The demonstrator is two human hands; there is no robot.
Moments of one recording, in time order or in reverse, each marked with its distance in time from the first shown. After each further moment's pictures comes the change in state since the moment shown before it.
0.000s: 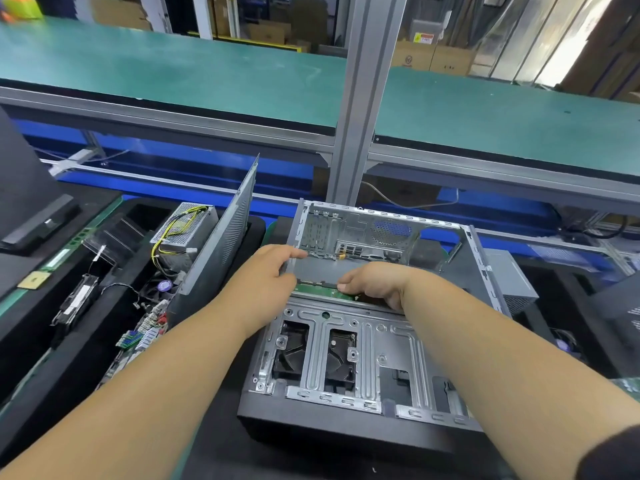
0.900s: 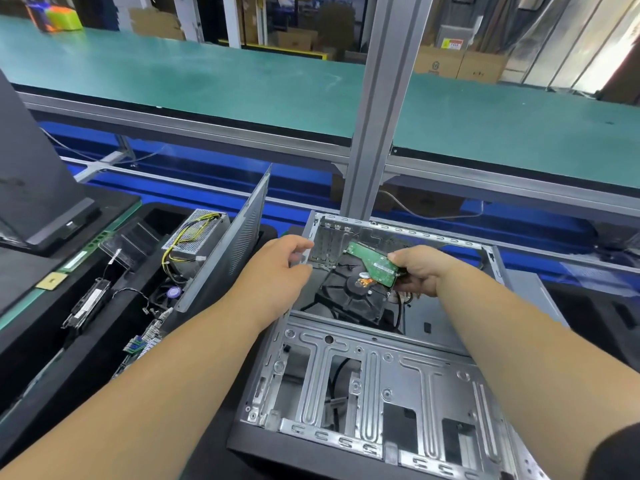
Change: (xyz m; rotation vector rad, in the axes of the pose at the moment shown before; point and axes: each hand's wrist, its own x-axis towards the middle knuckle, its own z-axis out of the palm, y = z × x) left_hand 0.032 0.015 0.000 -0.140 0.087 -0.074; right_hand 0.034 0.018 -0.068 0.716 0.162 0.123
